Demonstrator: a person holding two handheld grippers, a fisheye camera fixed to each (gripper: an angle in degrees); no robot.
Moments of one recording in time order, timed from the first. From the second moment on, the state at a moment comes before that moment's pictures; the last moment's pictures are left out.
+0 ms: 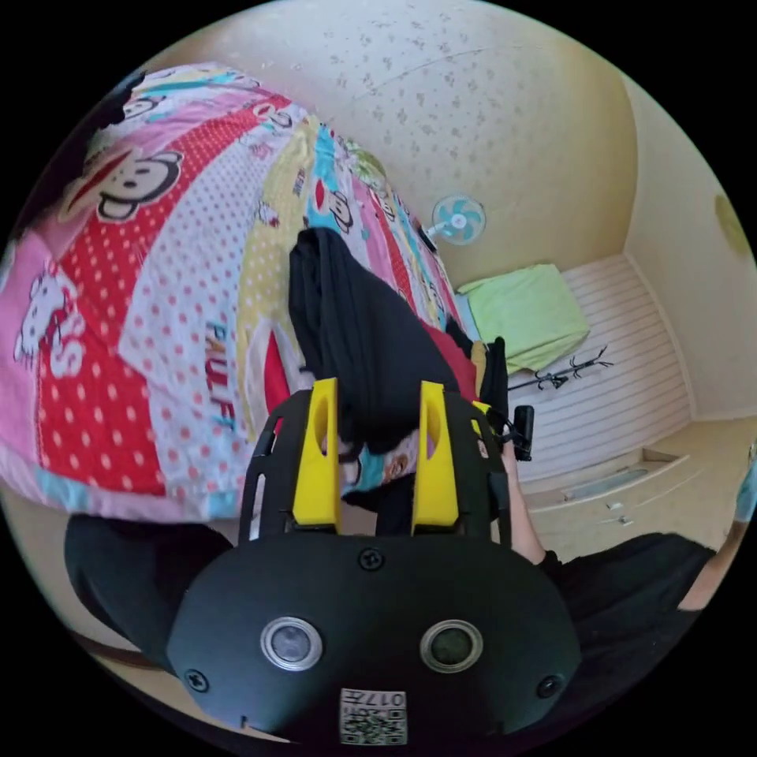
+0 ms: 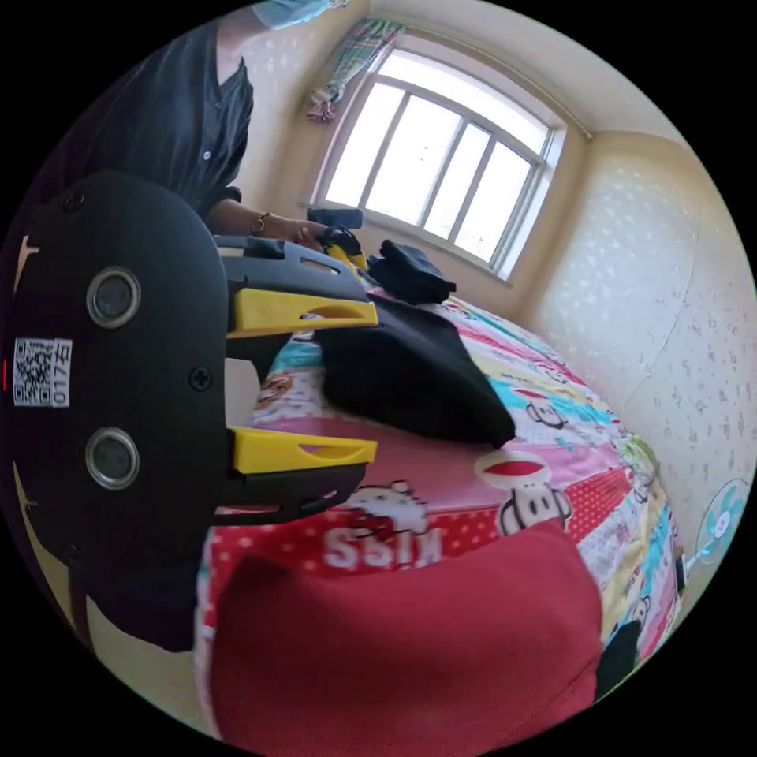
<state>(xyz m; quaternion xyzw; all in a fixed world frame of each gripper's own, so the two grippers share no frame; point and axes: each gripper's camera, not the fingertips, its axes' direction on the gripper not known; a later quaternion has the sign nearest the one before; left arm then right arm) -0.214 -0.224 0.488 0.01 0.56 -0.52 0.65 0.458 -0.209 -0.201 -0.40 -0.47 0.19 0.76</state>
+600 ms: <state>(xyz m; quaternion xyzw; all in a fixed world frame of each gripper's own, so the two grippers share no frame) -0.150 -0.232 0.464 -0.11 0.67 -0.49 0.55 0.444 -0.133 -0.256 -0.49 -0.61 0.28 0.55</state>
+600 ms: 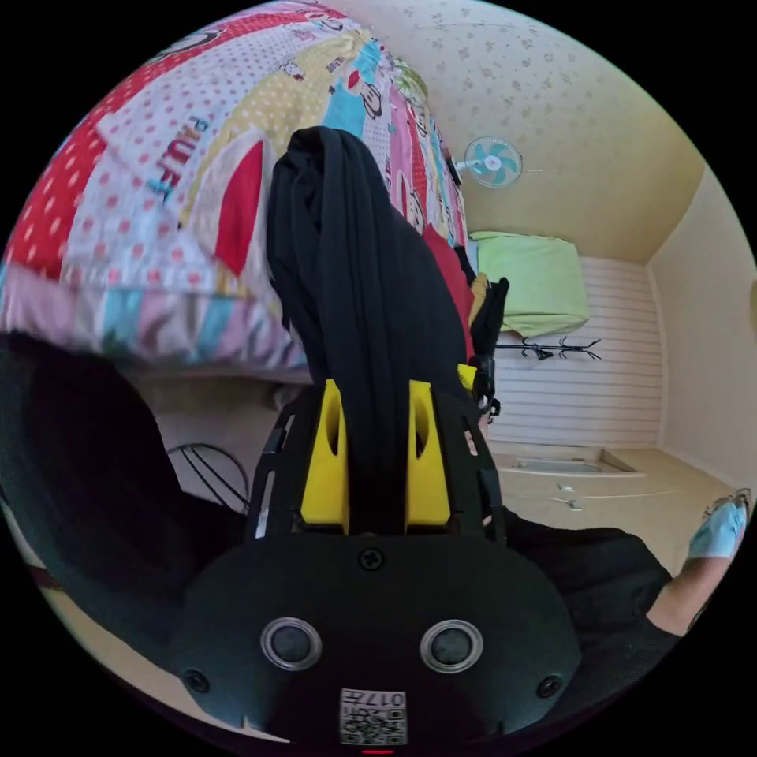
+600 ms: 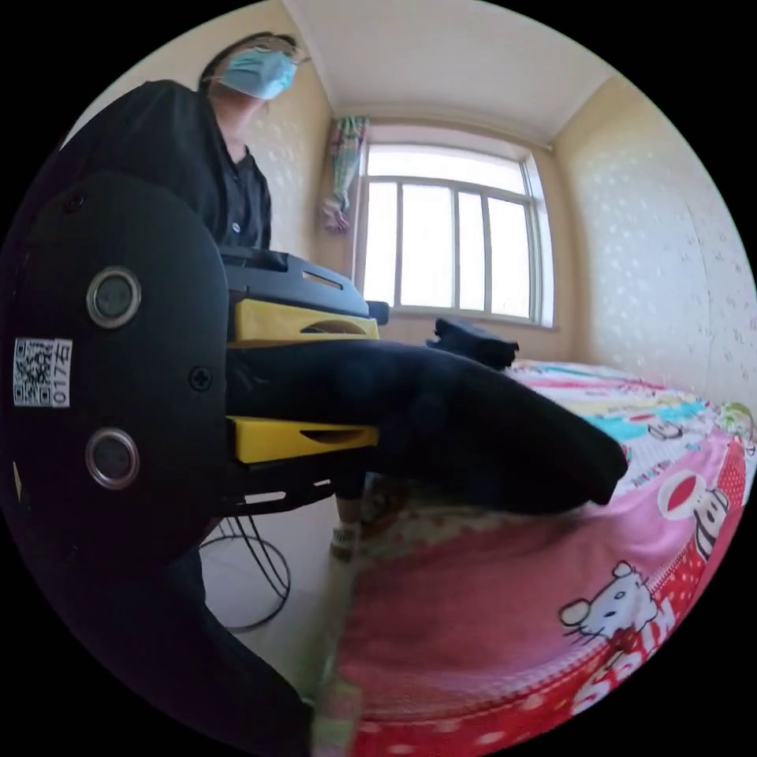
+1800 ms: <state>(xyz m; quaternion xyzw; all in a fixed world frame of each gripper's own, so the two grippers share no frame) -0.155 -0.244 0.450 -0.21 0.39 -0.46 0.77 0.586 0.020 -0.300 -0.44 -0.28 0.03 0.85</state>
